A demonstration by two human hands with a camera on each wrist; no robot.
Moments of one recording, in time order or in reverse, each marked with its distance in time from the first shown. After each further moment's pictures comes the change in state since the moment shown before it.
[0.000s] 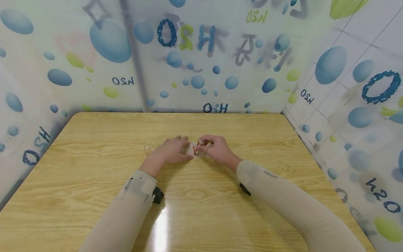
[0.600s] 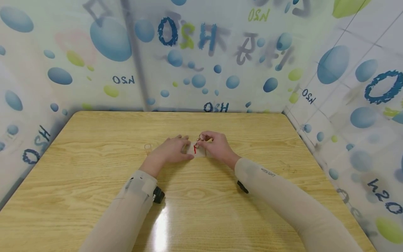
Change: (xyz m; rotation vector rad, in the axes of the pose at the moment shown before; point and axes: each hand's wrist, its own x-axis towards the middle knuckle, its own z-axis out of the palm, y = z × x) left_hand 0.000 0.000 0.000 -0.006 -0.005 -0.008; right_hand 0.011 0.001 0.004 -0.014 0.075 -0.020
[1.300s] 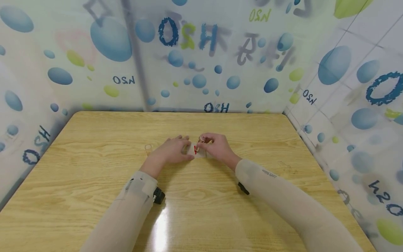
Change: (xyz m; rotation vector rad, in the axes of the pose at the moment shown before) left_hand 0.001 -0.001 -0.001 -0.015 0.001 0.001; right_hand -0.001 -0.003 0.000 0.008 -0.010 0.066
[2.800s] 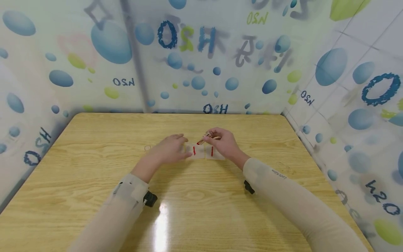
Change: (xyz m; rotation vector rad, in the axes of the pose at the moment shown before) left_hand -0.015 0.009 -0.014 0.067 0.069 0.031; right_hand -0.005 -0.004 -0.028 0.111 0.033 0.004
